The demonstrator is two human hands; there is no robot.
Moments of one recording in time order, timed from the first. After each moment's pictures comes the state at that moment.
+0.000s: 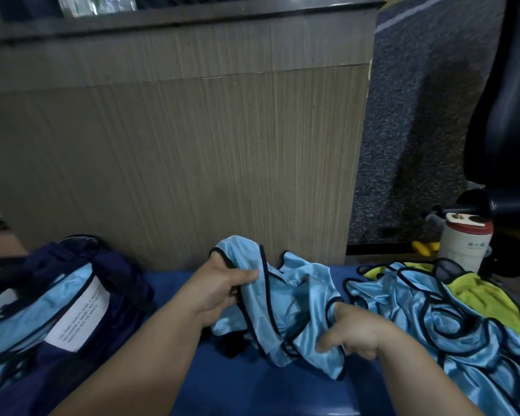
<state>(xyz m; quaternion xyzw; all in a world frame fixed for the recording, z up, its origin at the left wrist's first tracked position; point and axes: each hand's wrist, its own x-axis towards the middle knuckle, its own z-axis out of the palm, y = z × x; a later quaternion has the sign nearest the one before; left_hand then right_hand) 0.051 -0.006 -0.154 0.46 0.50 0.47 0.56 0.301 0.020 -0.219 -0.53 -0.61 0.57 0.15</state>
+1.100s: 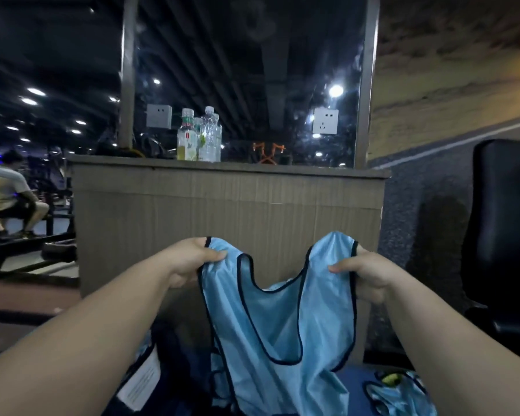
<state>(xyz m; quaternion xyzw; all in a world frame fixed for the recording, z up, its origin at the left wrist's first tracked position) -0.082 -0.075 0.038 0.56 0.53 0.49 0.41 0.242 -0.014 0.034 -0.36 -0.59 0.56 0.46</state>
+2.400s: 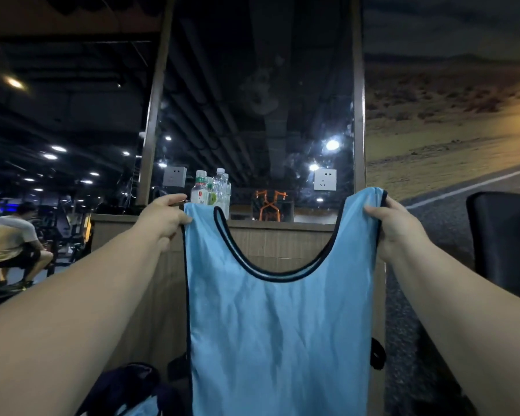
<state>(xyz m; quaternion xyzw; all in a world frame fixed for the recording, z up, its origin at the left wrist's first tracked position) -0.133 -0.118 0.186 0.47 0.48 0.71 0.19 0.237 -0.057 0.187 -0.23 -0.47 0.44 0.73</state>
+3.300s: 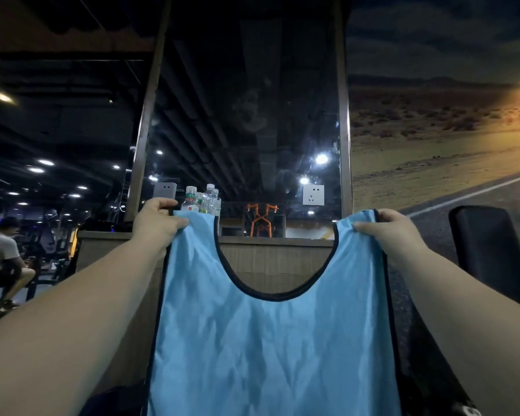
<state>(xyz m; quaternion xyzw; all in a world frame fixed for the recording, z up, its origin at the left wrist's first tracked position) -0.116 -0.123 0.200 0.46 0.50 0.74 0.05 0.261 -0.081 0.199 -0.39 -0.58 0.22 0.68</state>
